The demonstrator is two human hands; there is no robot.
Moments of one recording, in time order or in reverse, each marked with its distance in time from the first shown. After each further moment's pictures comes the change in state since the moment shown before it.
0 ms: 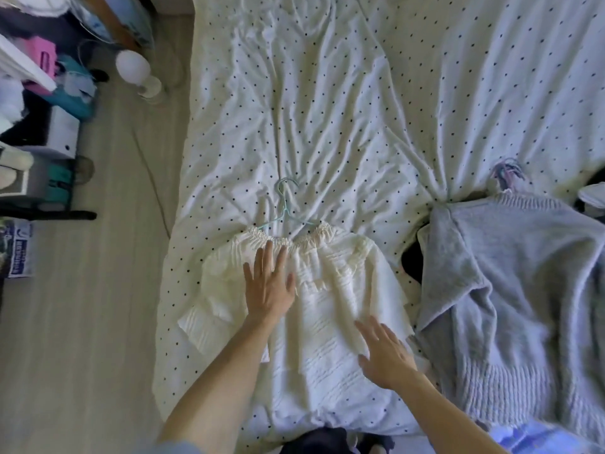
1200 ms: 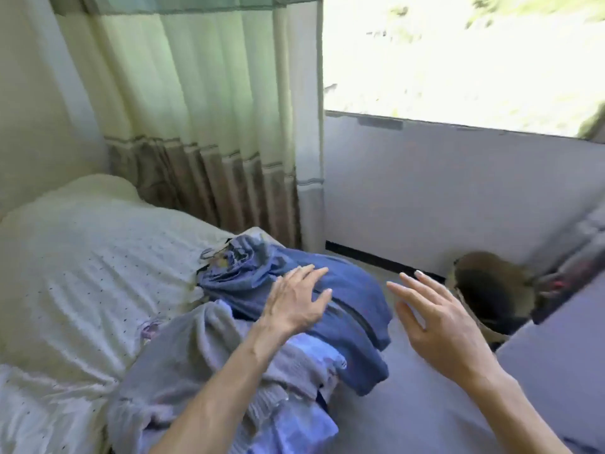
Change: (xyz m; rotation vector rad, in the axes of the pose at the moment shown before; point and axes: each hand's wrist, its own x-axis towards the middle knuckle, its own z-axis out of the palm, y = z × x) left_hand -0.441 0.703 -0.025 0.180 -0.086 1.337; right_hand -0.568 0.471 0.138 0.504 1.656 0.560
